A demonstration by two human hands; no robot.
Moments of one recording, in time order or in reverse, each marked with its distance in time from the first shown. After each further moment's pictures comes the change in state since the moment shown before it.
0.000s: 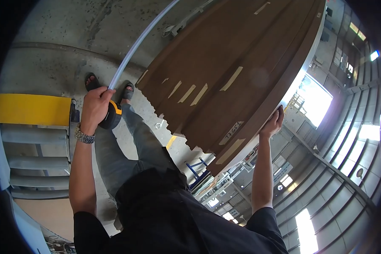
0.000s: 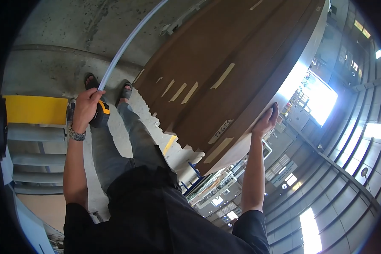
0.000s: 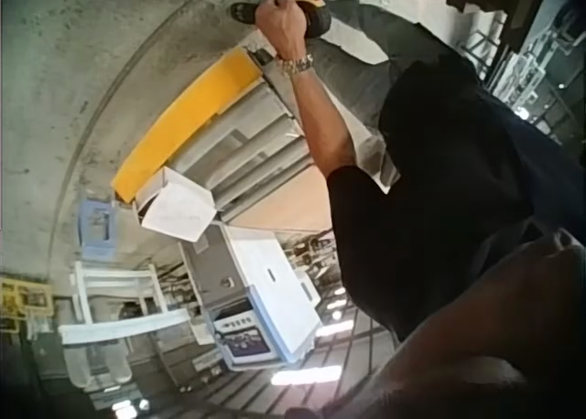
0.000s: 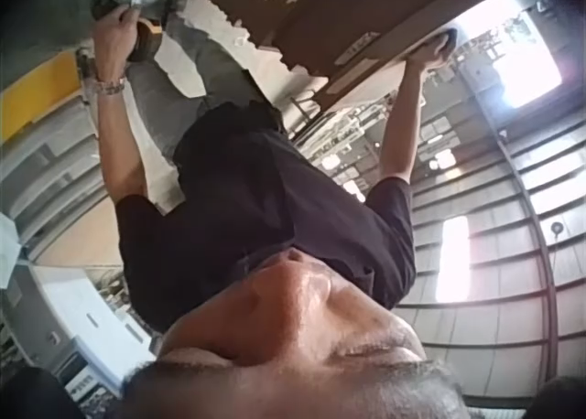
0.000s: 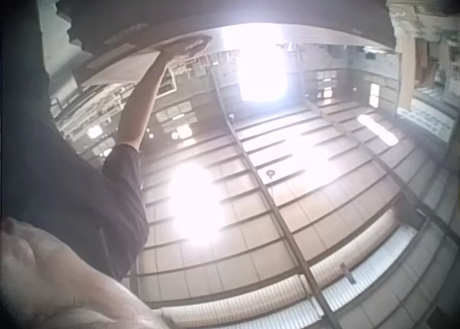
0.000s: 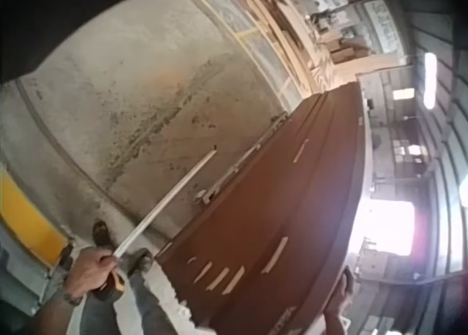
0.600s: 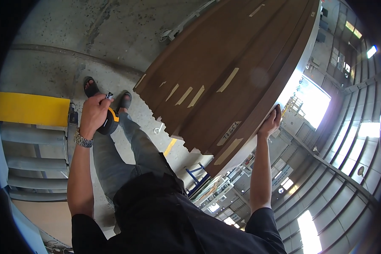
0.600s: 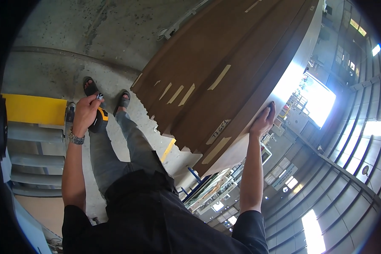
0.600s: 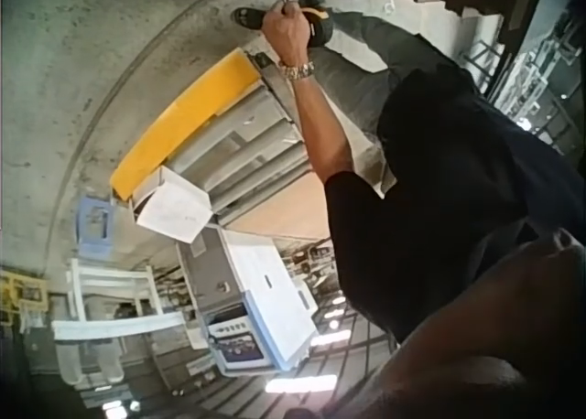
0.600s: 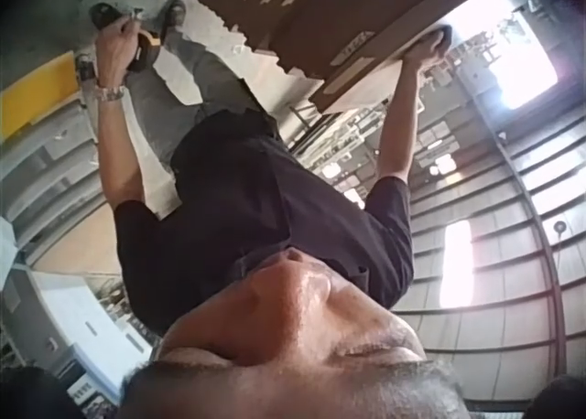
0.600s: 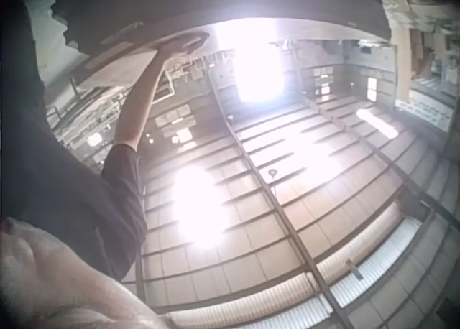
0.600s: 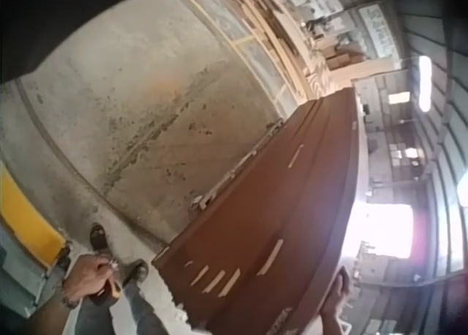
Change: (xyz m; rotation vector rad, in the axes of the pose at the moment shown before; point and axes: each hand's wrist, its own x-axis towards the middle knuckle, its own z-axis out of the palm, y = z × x) left_hand -0.016 -0.010 0.007 0.055 0.019 0.021; right_hand 0.000 0.003 -0.003 -0.058 -0.032 0.015
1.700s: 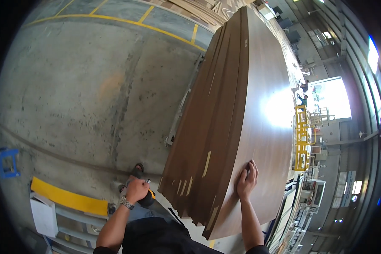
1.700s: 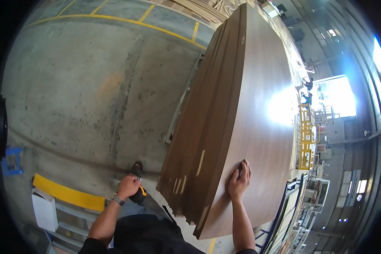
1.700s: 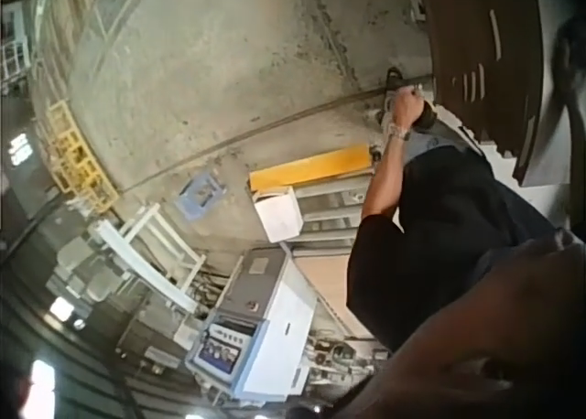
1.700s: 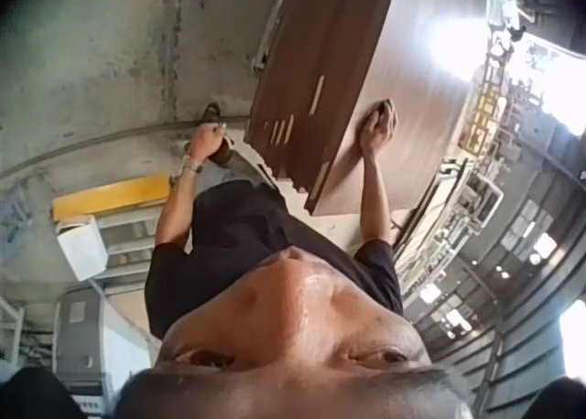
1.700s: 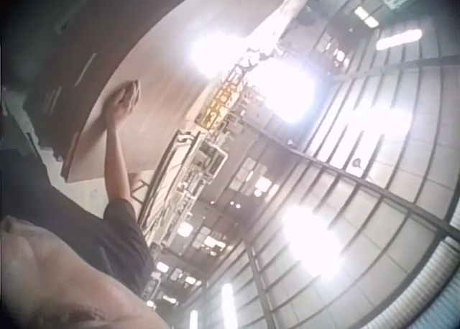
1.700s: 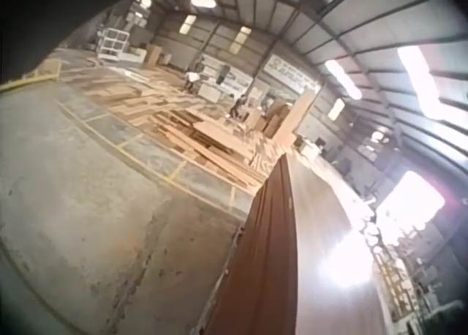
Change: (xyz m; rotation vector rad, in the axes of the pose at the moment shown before) left_hand 0.043 0.176 0.044 0.431 -0.117 0.307; right_hand 0.008 -0.029 -0.024 0.056 0.139 -0.034
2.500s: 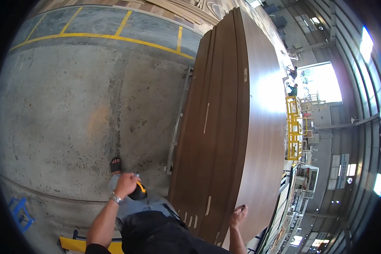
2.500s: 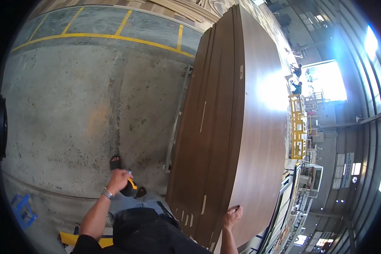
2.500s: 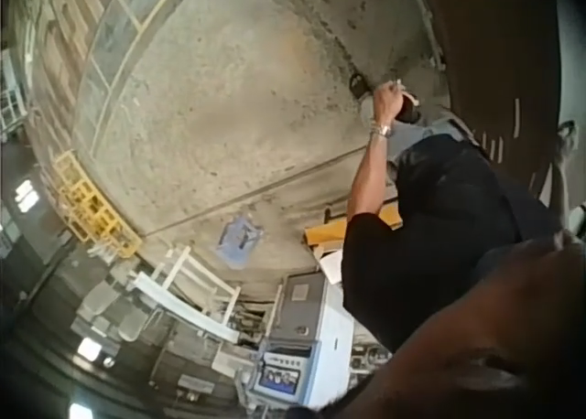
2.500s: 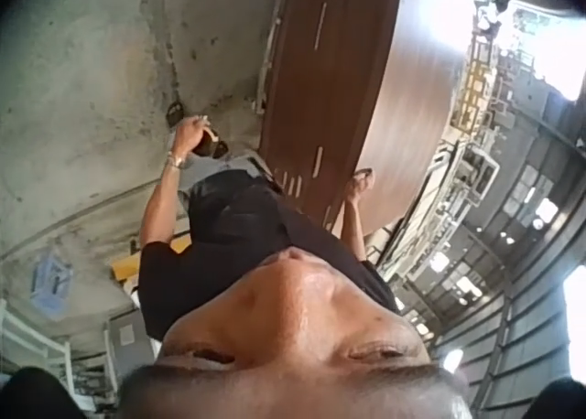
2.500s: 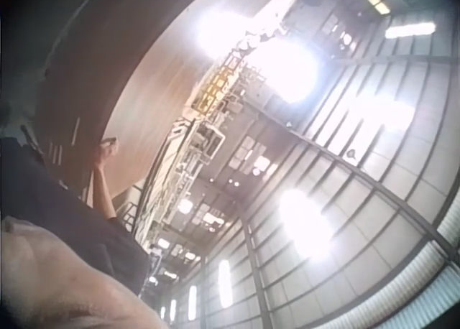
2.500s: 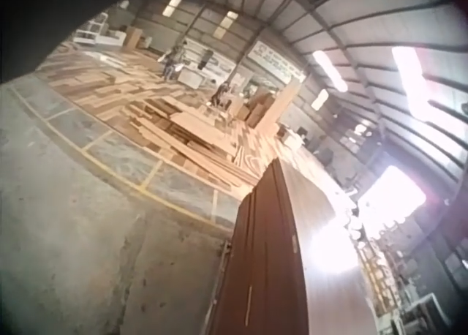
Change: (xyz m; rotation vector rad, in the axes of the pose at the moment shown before) left_hand 0.325 0.062 -0.224 -0.143 -0.109 0.022; right_hand 0.066 -0.057 0.061 -0.386 -0.089 0.741
